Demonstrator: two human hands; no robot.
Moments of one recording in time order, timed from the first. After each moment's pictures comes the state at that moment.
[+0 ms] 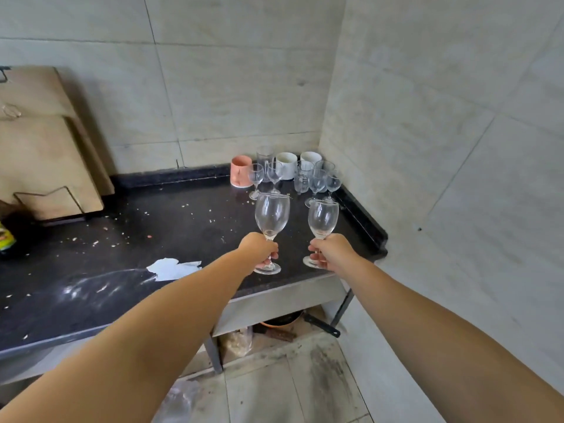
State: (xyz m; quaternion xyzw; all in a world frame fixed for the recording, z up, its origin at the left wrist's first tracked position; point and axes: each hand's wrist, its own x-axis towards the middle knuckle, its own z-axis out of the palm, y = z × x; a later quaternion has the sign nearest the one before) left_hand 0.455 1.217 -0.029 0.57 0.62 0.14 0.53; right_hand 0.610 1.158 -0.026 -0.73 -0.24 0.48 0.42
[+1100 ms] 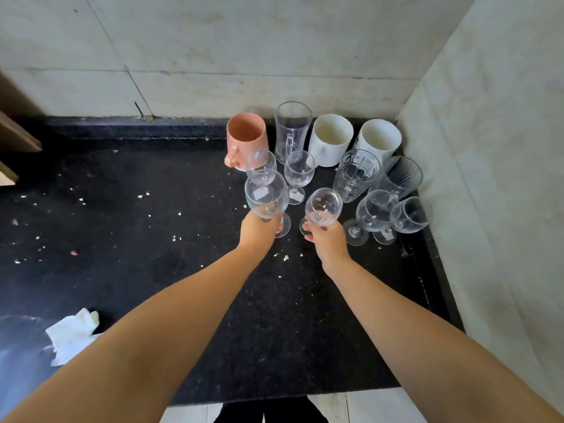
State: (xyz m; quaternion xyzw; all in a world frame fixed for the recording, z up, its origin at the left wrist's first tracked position) left_hand 0.565 1.520 -0.169 0.41 0.70 0.30 0.50; right_hand 0.702 1.505 -0.198 -0.69 -0.30 0.51 0.41
